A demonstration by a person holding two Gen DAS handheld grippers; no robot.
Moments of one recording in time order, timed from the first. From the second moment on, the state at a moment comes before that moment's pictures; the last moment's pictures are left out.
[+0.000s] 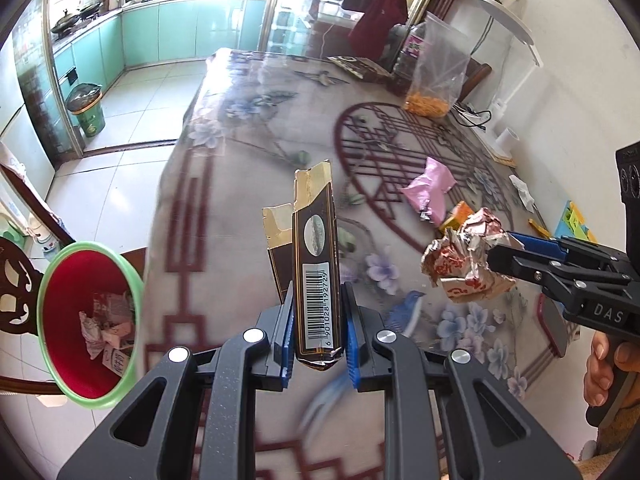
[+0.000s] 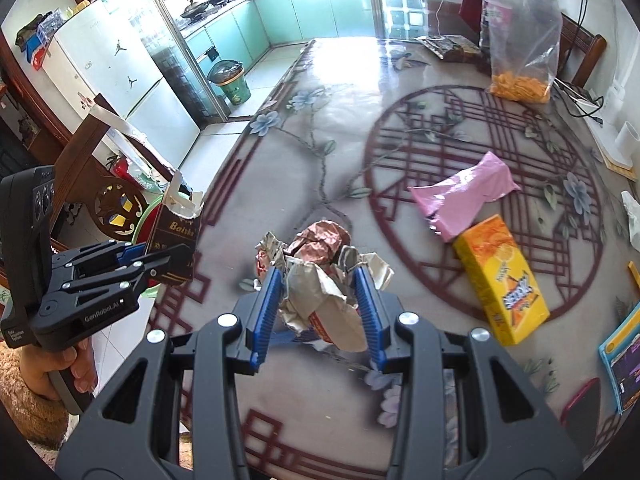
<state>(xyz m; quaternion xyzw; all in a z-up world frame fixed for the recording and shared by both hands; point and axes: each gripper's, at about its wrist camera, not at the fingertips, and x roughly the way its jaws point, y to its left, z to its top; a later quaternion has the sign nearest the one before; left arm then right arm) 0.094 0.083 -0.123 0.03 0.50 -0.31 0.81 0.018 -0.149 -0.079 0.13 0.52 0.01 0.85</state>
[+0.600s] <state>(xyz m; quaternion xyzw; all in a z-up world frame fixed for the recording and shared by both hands) 0.146 0.207 -0.144 -0.01 0.51 -0.23 0.83 0.085 -0.034 -0.081 0.09 0.53 0.08 0.84</state>
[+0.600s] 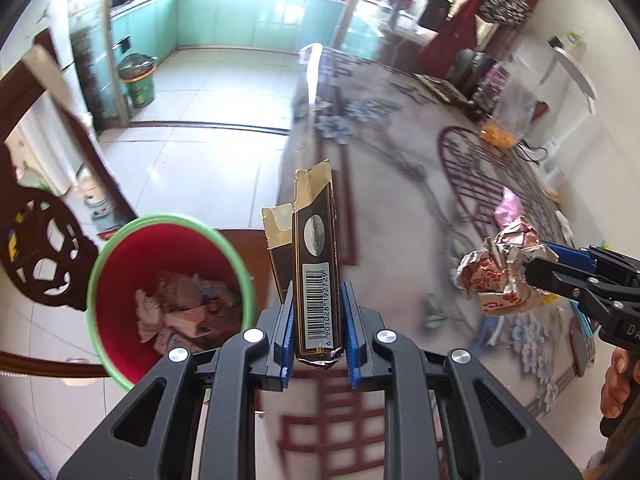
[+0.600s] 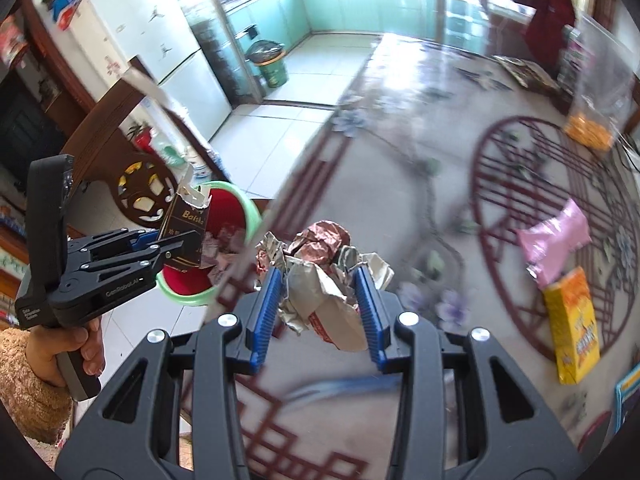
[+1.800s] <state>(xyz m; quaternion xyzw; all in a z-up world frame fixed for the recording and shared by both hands) 0.168 0.320 -0.180 -0.07 0.54 -0.08 0.83 0.157 0.090 -0.093 0.01 0.54 0.22 0.81</state>
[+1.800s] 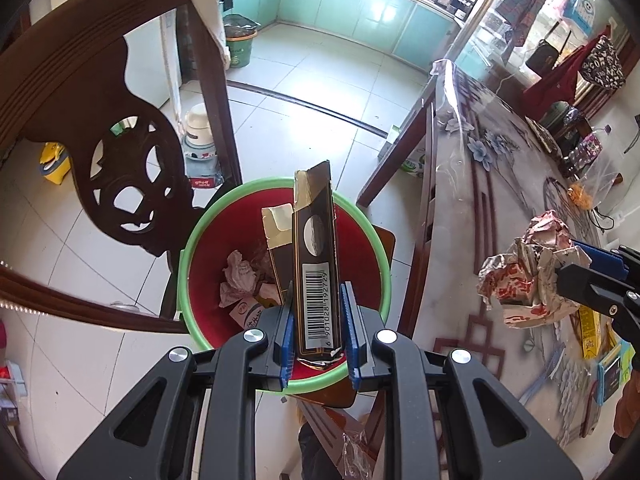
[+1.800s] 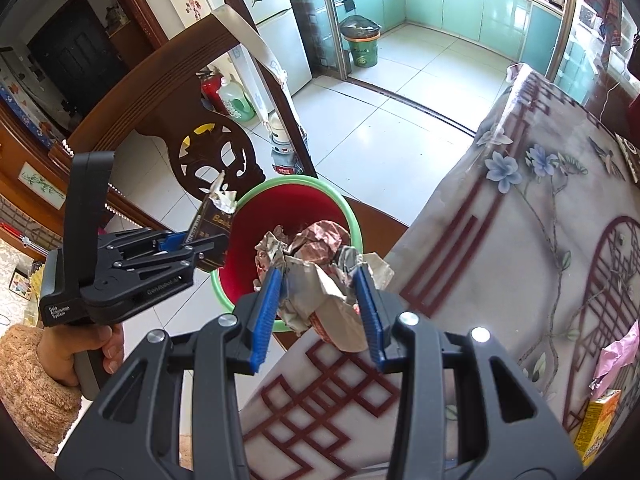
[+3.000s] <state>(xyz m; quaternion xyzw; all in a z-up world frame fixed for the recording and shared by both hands) 0.144 0.284 -0.164 -0.12 0.55 0.03 0.83 0.159 0.077 -0.060 -0.04 0.47 0.32 0.82</state>
